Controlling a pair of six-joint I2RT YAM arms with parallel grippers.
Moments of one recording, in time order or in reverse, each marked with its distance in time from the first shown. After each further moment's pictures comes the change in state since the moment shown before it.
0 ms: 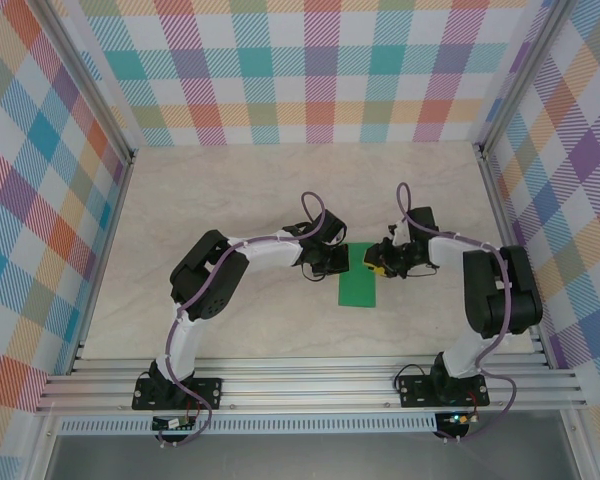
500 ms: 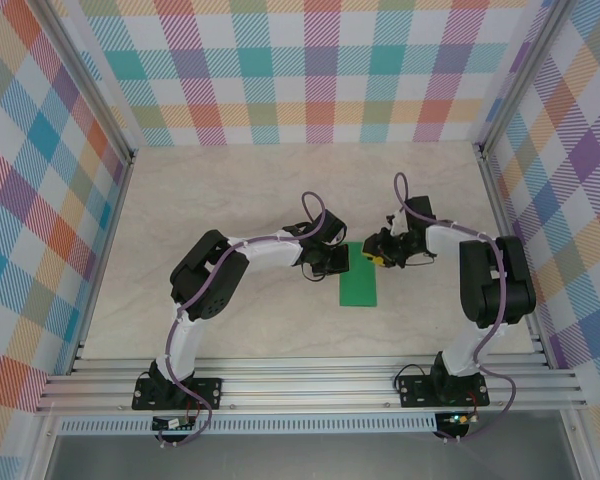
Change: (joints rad) left arm 0.000 0.001 0.002 -0.003 0.000 0.007; right arm -0.007 0.059 0.144 -0.064 0.019 -0.023
